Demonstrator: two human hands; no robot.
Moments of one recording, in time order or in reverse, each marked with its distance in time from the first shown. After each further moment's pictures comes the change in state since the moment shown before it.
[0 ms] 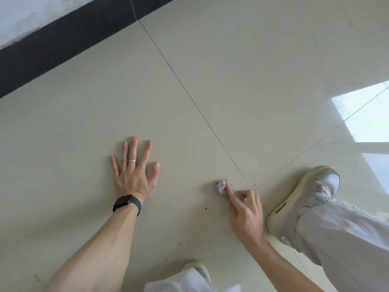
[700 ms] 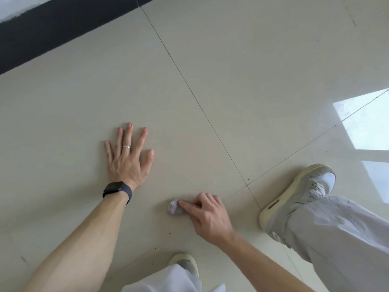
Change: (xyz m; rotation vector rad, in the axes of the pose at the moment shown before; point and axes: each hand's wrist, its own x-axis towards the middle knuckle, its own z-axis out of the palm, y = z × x) left_hand -0.001 0.001 0.002 -0.009 -0.002 0.015; right_hand -0.014 -0.045 0.012 0.113 -0.193 -0.496
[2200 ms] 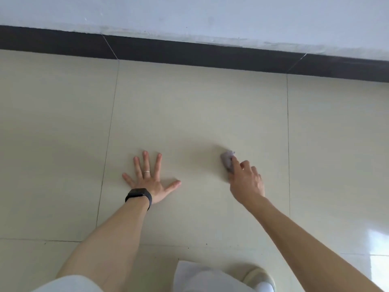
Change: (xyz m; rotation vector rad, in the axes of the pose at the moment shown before) left_hand -0.122 -0.104 -0.068 -0.258 -0.606 -0.744; right_hand 0.194 -0.072 -0.014 -0.393 -0.369 0.042
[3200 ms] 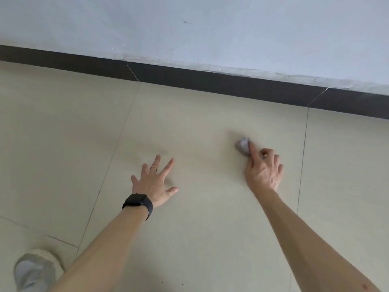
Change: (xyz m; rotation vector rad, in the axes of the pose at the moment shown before) left_hand -0.005 0.076 -0.044 0.012 0.177 -0.123; right_hand 0.146 0.050 -0.020 0.267 0.481 -0.040
